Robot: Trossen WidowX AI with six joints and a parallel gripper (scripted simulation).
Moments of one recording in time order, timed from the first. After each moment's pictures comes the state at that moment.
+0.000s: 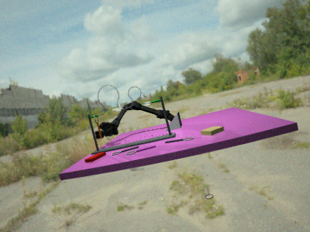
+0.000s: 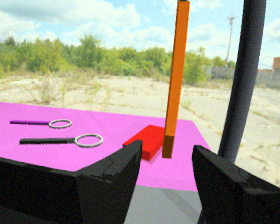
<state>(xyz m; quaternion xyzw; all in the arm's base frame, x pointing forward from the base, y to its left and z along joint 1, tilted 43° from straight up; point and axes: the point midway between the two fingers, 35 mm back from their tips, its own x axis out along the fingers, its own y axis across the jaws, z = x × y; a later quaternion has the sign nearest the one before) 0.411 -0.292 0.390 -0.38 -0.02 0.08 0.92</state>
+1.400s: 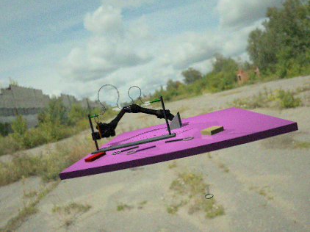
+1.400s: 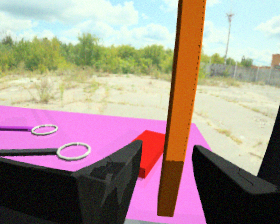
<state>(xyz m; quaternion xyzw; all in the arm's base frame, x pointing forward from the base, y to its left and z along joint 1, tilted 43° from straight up) 0.470 -0.288 0.392 -0.38 -0.02 0.07 0.92</state>
